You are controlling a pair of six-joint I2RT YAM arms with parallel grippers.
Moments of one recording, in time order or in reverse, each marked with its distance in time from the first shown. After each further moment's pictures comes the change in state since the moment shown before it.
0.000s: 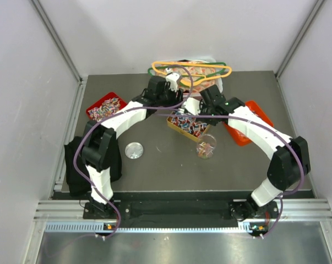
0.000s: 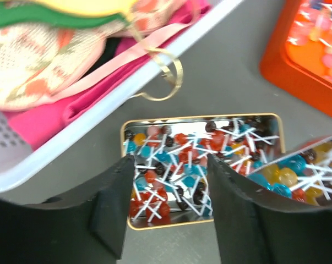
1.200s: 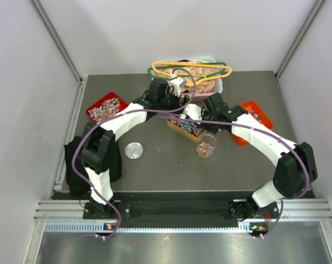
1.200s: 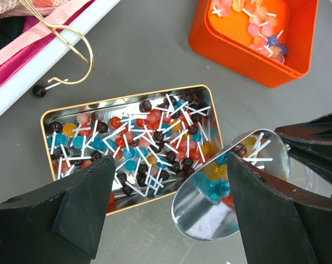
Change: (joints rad) left arm -0.020 -0.039 -0.023 -0.051 0.213 -0.034; right arm -0.002 -0.100 -0.151 0.042 -0.082 0.064
